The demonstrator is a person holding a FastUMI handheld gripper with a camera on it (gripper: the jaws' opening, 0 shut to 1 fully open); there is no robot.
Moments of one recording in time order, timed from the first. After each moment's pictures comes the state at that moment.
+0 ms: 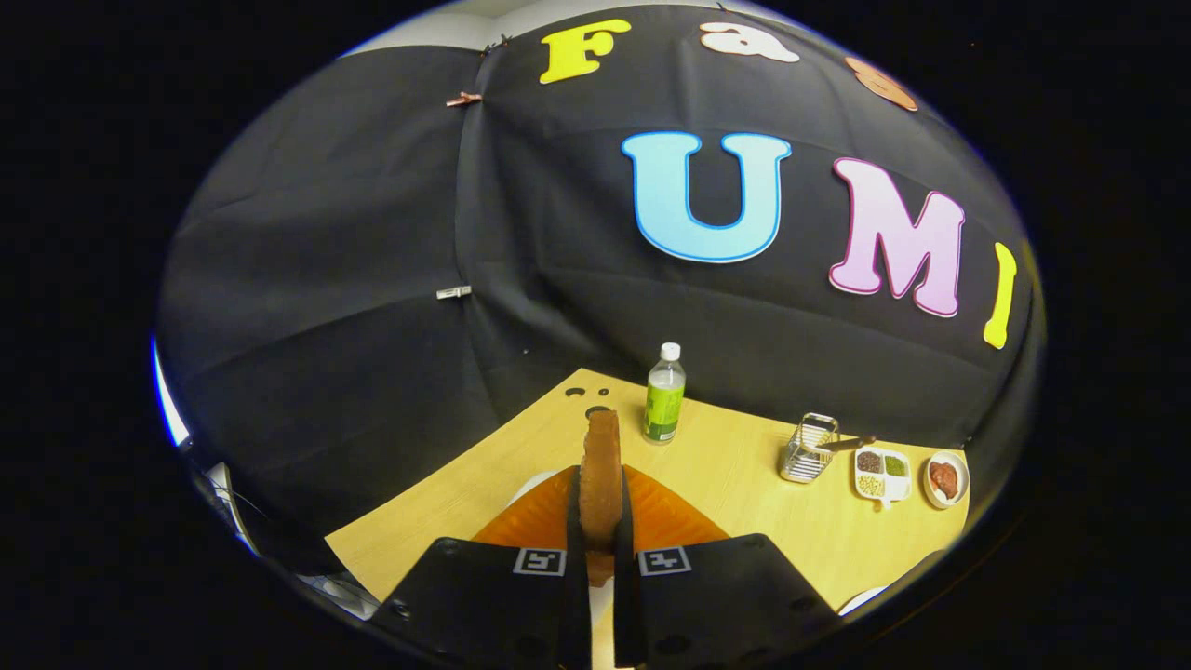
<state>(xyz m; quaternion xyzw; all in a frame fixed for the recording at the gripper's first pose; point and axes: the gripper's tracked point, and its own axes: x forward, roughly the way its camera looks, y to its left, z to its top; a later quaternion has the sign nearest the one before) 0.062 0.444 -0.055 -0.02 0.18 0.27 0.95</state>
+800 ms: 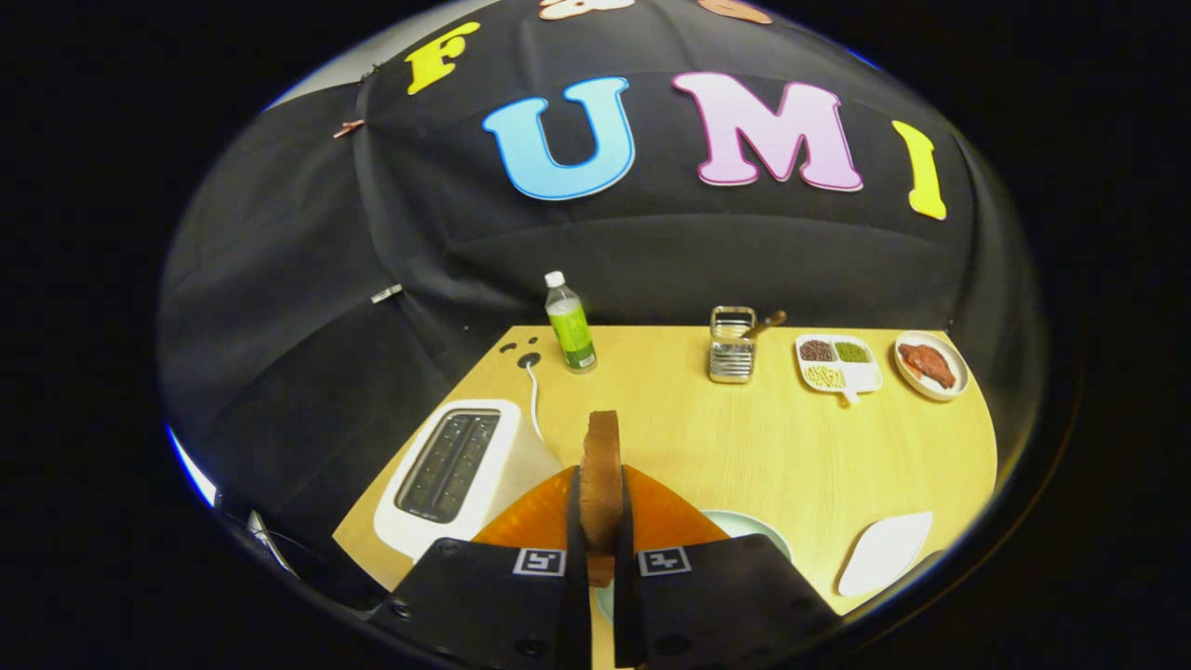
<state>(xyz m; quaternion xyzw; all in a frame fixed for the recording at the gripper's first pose) 0.048 0.303 -0.152 0.07 0.29 0.19 0.93</state>
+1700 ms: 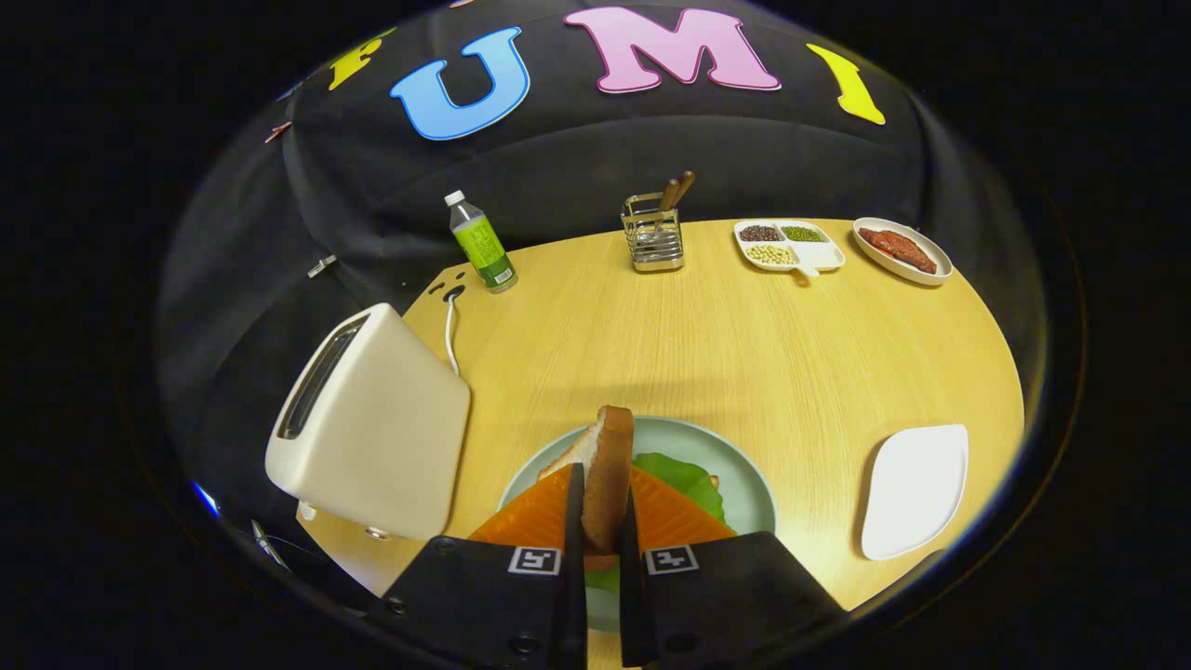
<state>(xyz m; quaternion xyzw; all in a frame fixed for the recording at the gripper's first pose) 0.036 0.240 -0.283 0.09 0.37 0.14 0.91</state>
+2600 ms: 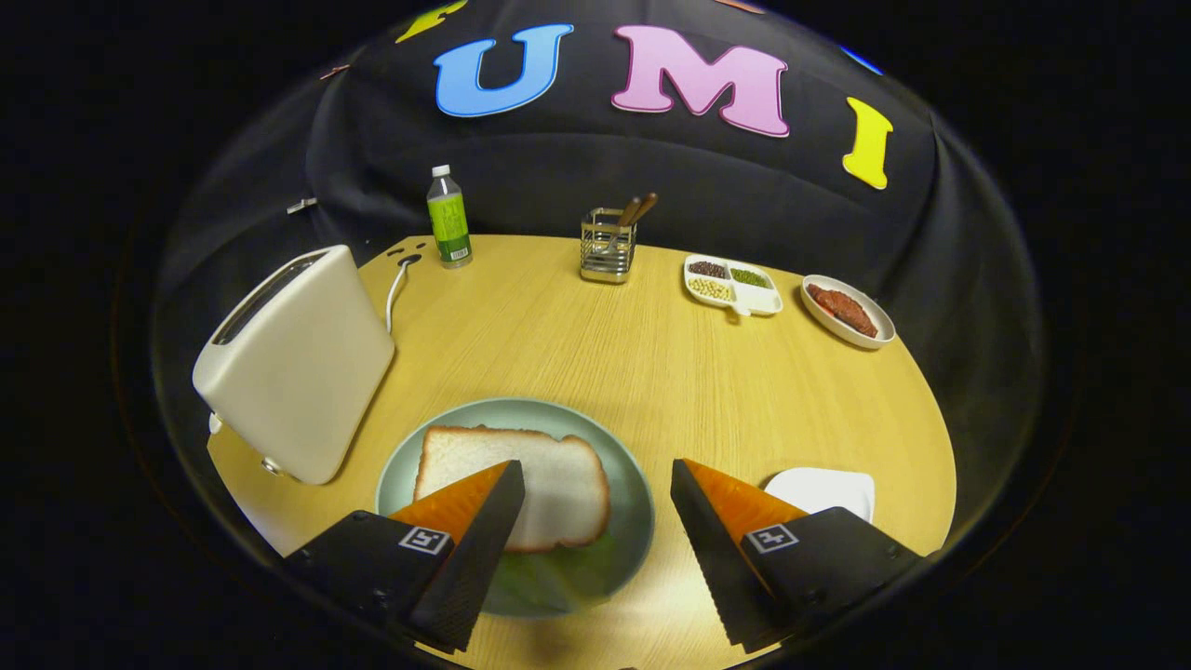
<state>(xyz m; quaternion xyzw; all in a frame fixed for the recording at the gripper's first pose) 0.033 0.171 -0.268 -0.04 0.31 0.10 0.94</state>
